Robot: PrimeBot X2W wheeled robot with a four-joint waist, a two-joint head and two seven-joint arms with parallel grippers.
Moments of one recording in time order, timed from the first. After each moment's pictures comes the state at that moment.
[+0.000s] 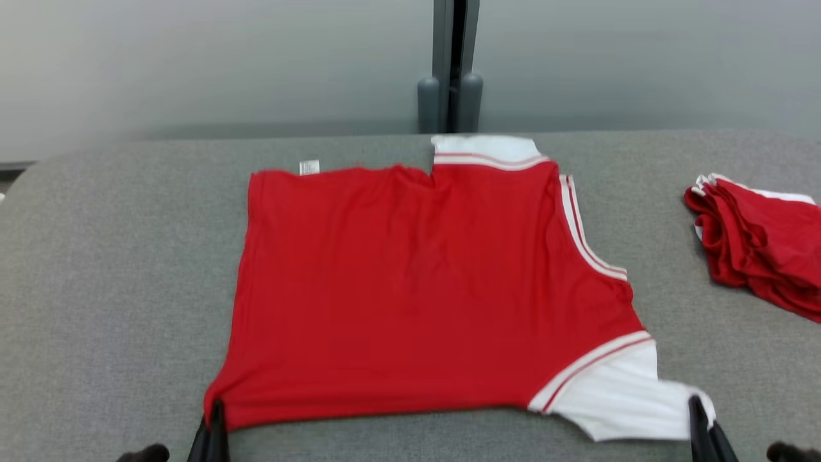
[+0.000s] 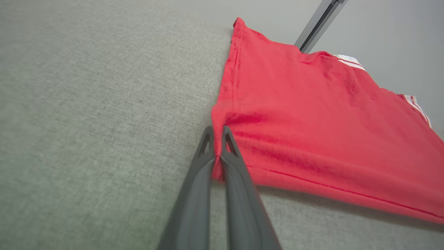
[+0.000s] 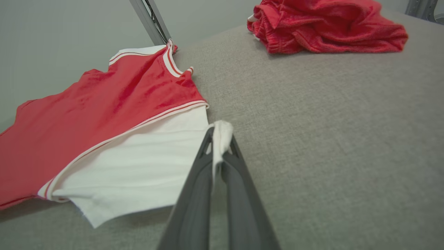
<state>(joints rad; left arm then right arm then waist) 0.01 0.06 0.01 0.52 -0.41 -0.13 -0.26 0.08 -0.05 -0.13 0.35 0.35 0.13 -0.26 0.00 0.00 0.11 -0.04</state>
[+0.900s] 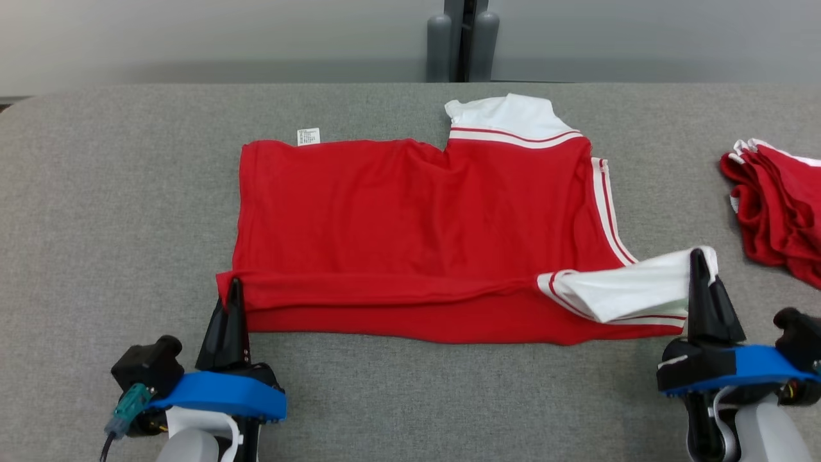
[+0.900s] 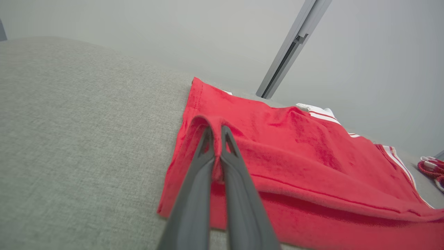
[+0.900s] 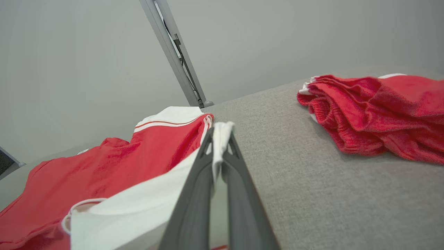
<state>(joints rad) -0.15 0.05 -0.07 0.38 -0.41 -0.13 -0.26 -0.17 -0.05 -0.11 0.30 0.36 0.13 -0.26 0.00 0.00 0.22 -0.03</state>
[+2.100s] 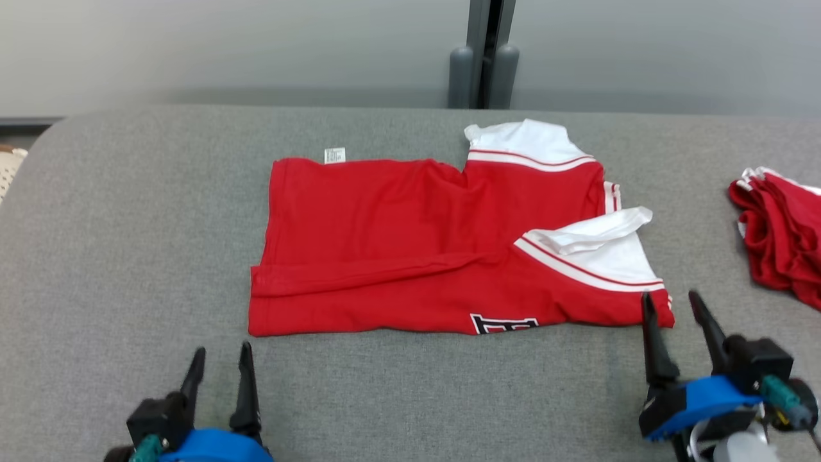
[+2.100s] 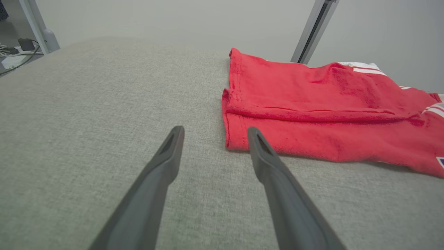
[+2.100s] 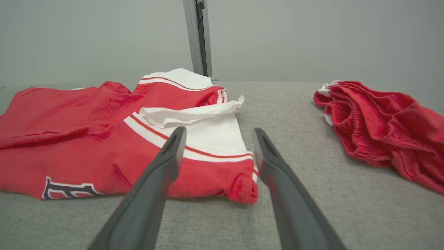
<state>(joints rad) -0.07 0.05 0.00 0.45 -0.20 -0.13 -0.26 -0.18 -0.05 -0.12 0.40 0.05 0.13 -0.26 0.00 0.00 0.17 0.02</state>
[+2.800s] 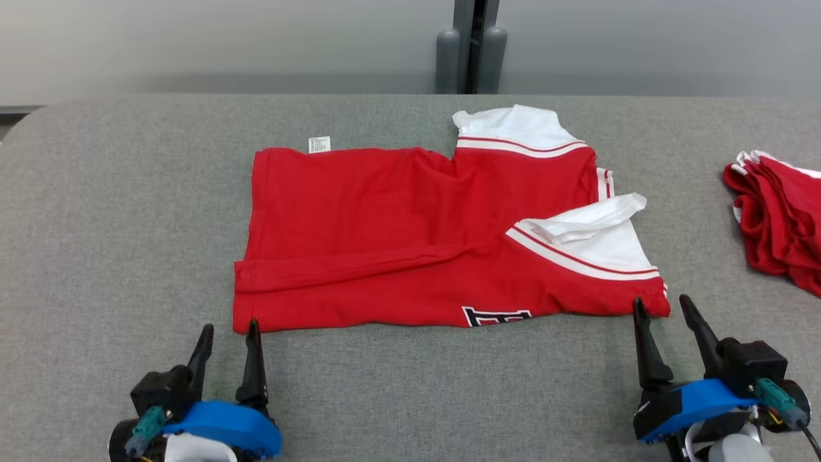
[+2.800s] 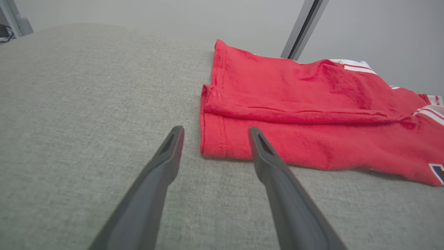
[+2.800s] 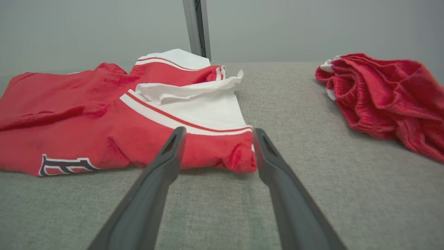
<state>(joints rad) -0.11 0.05 -0.04 0.49 -0.26 -0.12 -0.26 -0.14 -0.05 -0.09 0.40 0.08 0.13 -0.26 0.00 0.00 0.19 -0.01</state>
